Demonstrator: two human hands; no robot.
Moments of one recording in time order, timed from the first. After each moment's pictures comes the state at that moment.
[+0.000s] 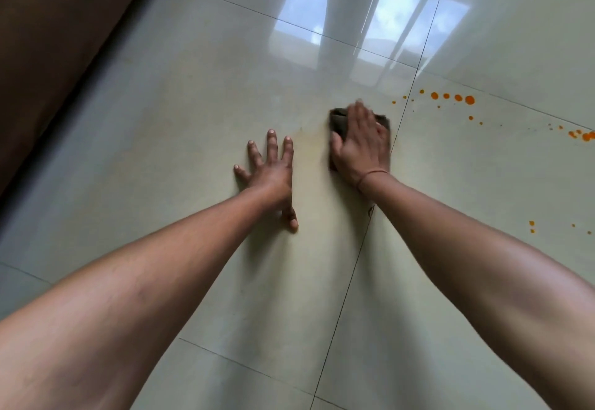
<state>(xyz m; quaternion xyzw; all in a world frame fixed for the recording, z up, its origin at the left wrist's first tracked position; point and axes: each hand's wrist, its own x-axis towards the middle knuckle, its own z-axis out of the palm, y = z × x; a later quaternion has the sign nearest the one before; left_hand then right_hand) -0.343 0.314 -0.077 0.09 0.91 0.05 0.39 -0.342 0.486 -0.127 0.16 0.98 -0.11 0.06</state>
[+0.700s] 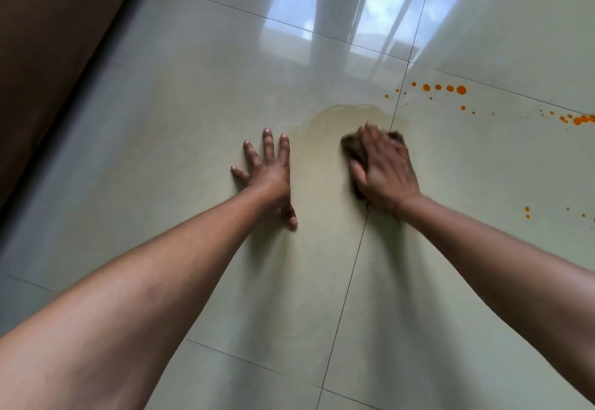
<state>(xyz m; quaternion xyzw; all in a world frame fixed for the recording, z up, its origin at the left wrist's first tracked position) -0.344 0.314 -0.071 0.09 0.91 0.04 0.41 -0.283 0.526 -0.122 0.07 0.99 -0.11 0.07</state>
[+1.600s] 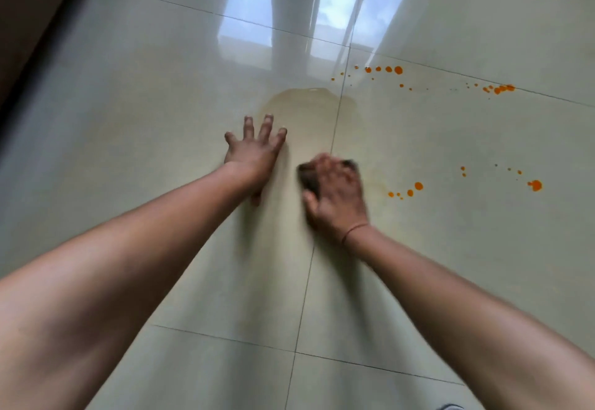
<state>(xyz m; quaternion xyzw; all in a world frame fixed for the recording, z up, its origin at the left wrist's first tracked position) -0.324 0.346 -0.055 0.31 0.90 -0.11 0.28 -0.186 0.479 -0.120 0.14 0.98 -0.11 0.05</state>
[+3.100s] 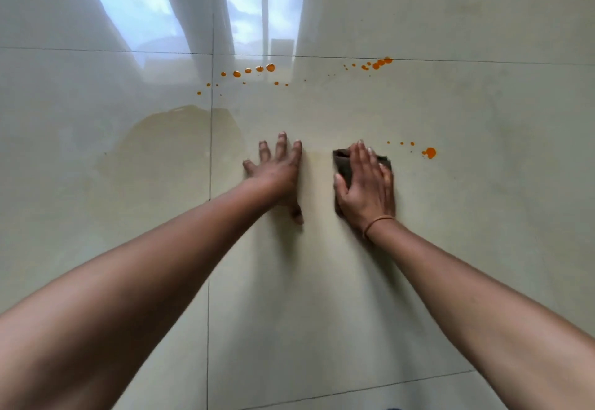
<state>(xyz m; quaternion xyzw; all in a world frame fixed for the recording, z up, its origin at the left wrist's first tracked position) -0.234 0.562 -0.068 0.40 0.83 -0.04 0.38 -0.085 0.679 -0.130 0.37 0.92 -0.11 0.00</state>
